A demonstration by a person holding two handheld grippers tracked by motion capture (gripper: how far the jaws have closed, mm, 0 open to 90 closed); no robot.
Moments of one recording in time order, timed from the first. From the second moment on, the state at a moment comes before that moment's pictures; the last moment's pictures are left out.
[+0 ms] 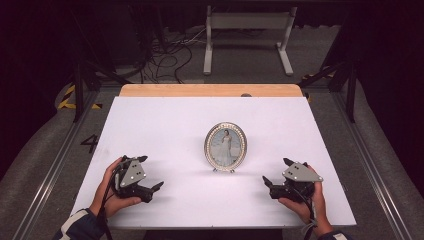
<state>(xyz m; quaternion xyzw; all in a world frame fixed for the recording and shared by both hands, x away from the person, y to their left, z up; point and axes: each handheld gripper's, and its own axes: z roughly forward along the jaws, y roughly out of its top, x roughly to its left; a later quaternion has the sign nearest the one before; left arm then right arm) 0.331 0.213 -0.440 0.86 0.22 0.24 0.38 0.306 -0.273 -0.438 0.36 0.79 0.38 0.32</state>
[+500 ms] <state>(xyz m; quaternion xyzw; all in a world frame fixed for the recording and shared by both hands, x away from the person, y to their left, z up) 0.322 0.252 -0.445 0.85 0.27 0.24 0.39 0.297 -0.298 -0.440 0.38 0.78 0.37 0.34</state>
